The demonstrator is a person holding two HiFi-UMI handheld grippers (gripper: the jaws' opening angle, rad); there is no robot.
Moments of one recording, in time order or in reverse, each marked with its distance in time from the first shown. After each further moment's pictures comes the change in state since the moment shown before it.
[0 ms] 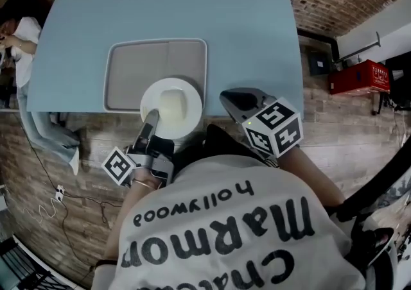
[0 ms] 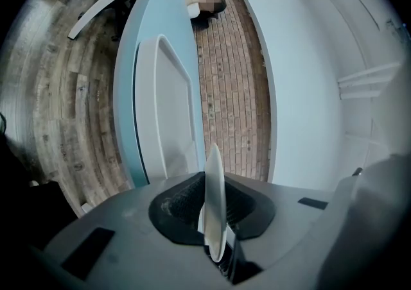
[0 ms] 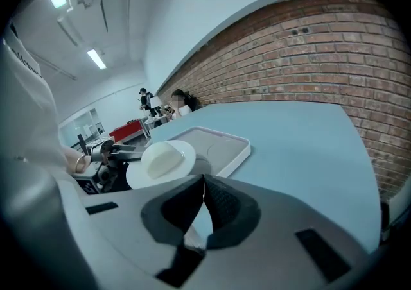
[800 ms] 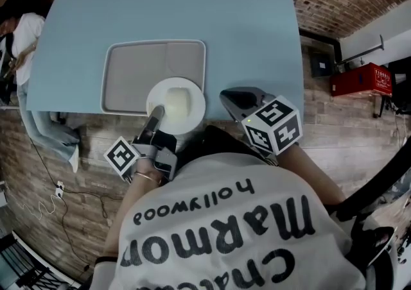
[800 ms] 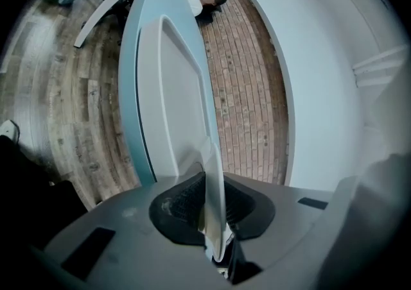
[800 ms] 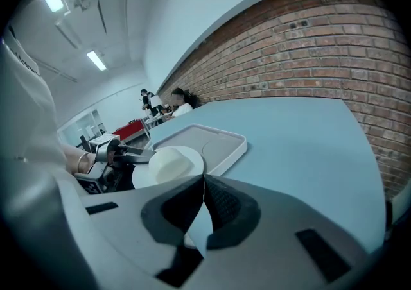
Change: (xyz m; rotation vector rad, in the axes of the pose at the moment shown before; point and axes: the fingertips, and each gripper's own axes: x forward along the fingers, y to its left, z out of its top) left arm 0.015 0.024 -0.003 0.011 0.020 0.129; right arm 0.011 -0.006 -0.004 0.005 0.014 0.025
